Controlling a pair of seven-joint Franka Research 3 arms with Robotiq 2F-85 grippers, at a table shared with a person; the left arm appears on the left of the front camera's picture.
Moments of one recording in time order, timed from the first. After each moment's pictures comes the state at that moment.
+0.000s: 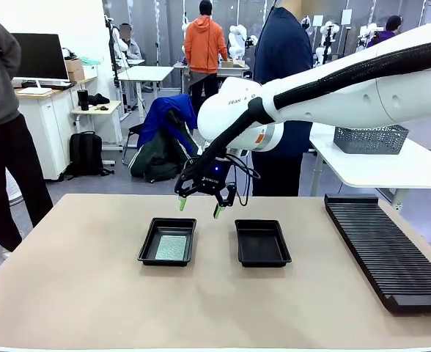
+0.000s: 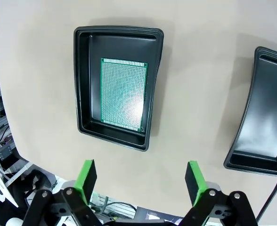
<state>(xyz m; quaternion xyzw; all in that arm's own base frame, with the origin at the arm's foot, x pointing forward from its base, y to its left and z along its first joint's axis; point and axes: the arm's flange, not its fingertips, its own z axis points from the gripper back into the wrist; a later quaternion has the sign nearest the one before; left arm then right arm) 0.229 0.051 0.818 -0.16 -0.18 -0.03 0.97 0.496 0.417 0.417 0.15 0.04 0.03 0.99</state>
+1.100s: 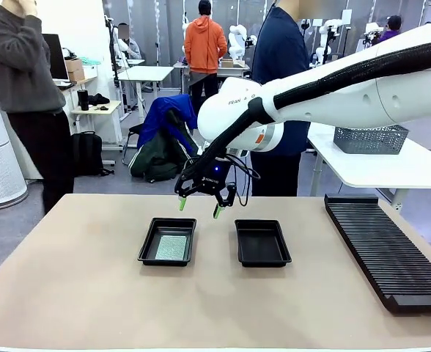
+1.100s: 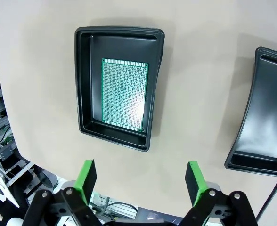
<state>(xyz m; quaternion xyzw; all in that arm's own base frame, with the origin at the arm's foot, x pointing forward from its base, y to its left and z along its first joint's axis) 0.246 0.029 0.807 -0.15 -0.16 -0.05 0.97 0.495 0.415 0.419 0.15 0.03 0.03 0.99</state>
